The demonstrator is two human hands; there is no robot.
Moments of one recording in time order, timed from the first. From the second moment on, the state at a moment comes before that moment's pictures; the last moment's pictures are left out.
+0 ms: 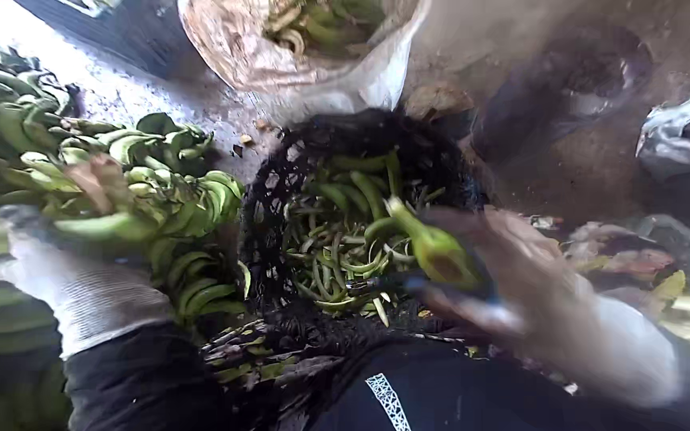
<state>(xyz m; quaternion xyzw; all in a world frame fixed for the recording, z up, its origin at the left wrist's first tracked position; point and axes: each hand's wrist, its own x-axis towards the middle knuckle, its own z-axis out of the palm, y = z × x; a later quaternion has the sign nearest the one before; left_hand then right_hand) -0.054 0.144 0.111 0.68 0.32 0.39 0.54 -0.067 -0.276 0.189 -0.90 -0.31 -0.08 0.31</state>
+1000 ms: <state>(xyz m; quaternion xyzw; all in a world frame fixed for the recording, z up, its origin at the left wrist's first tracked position) -0.056 -0.006 0.106 0.52 0.19 0.36 0.75 -0.084 -0.234 0.109 -0.78 -0.12 0.21 0.57</state>
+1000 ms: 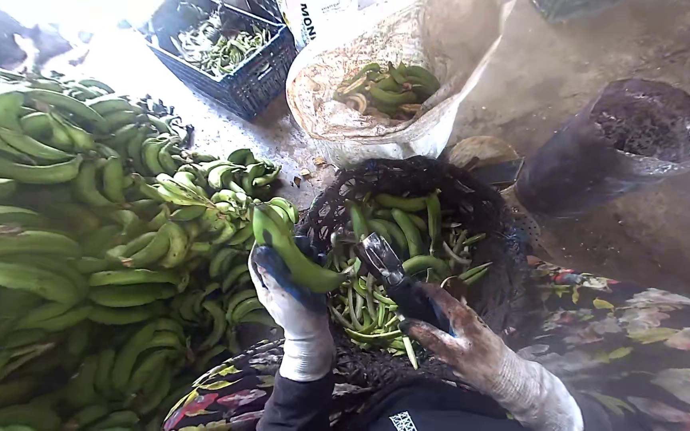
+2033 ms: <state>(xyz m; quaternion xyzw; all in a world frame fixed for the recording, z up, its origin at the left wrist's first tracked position) -0.067 -0.058 0.159 0.47 0.20 0.02 0.86 0.008 -0.236 0.112 -0.88 -0.27 -0.18 0.35</state>
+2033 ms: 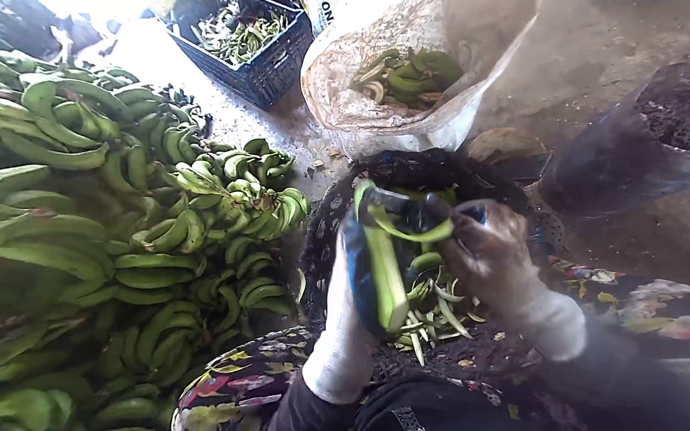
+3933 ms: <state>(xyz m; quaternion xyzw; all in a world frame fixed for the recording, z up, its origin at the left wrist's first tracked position) -0.055 -0.050 0.152 0.60 0.17 0.11 0.77 -0.024 -0.222 0.093 -0.84 -0.26 -0.19 0.44</state>
